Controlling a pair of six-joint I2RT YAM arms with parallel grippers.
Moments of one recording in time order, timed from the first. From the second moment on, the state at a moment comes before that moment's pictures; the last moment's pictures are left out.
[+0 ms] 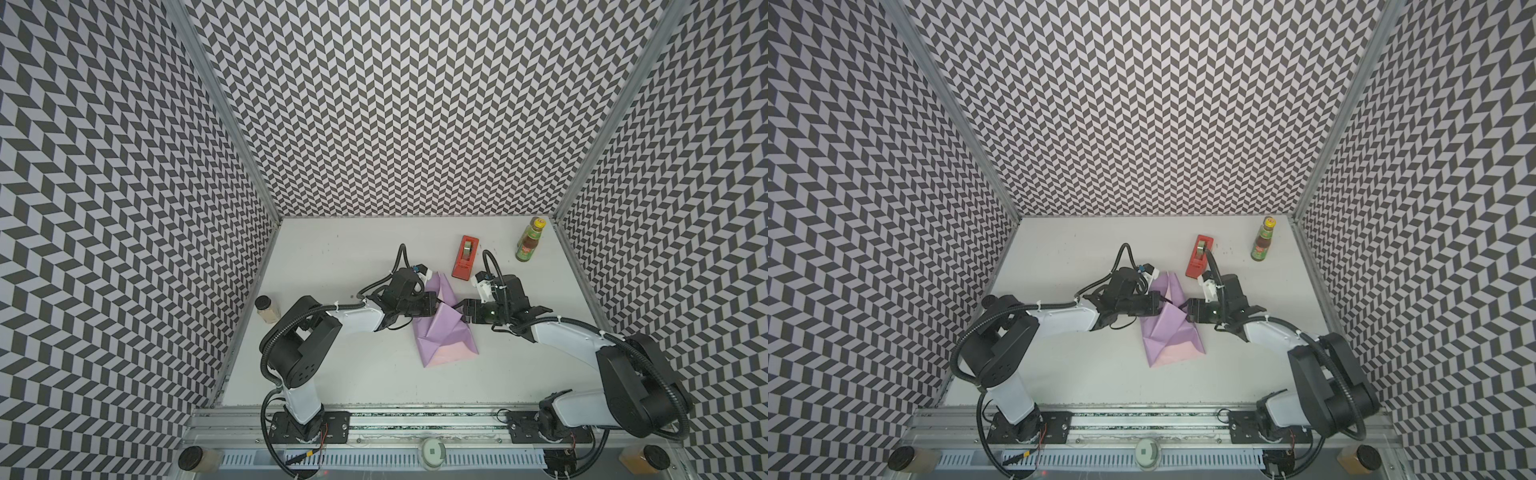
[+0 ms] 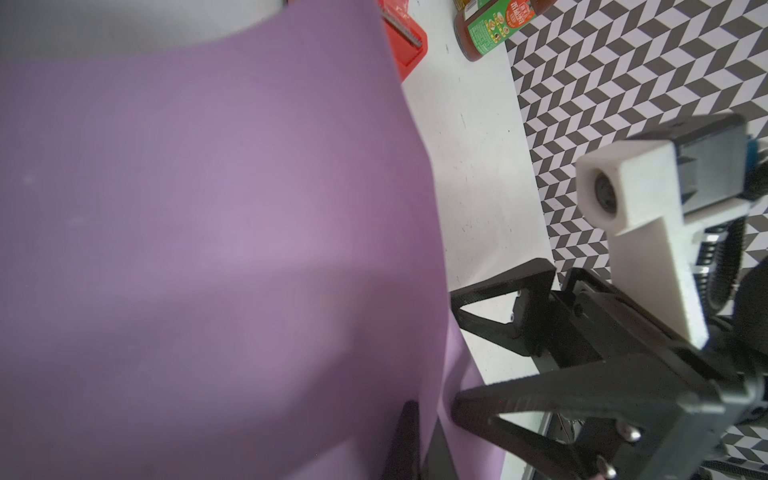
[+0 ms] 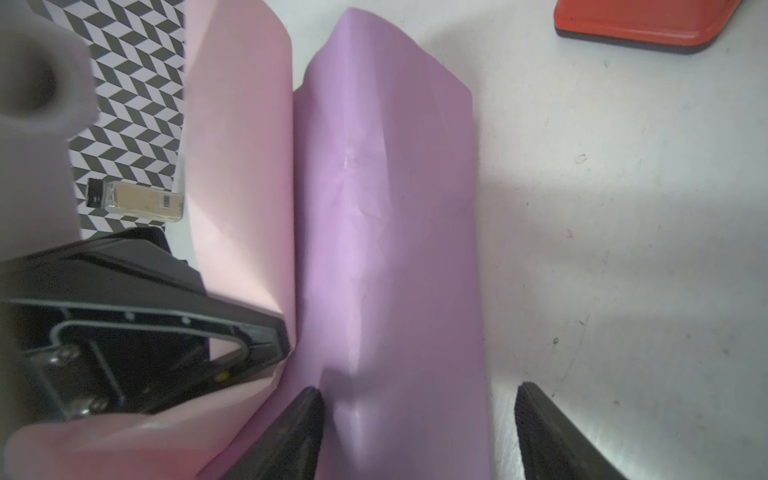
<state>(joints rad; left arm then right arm) -0.73 1.76 0.93 0.24 0.45 -0.75 0.36 1.40 0.59 0.00 -0.45 0.44</state>
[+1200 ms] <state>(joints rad) -0.73 1.81 0.97 0.28 0.50 -0.78 0.40 1.38 0.60 -0.01 -0.39 0.44</state>
